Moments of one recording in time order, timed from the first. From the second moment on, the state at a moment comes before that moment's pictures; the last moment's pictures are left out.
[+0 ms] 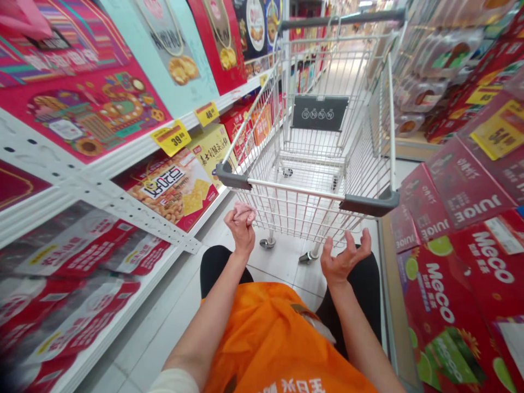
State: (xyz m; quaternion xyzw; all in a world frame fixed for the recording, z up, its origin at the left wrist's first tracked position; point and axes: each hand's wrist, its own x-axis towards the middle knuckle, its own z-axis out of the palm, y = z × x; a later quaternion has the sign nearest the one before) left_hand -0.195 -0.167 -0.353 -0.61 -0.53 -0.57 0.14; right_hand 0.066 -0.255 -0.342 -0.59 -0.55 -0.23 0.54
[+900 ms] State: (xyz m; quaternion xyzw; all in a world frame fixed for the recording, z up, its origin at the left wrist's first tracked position) left_hand -0.159 -0.170 -0.317 -0.64 -0.47 -0.58 0.19; right_hand 0.073 -0.252 -0.329 -0.60 -0.56 -0.17 0.54
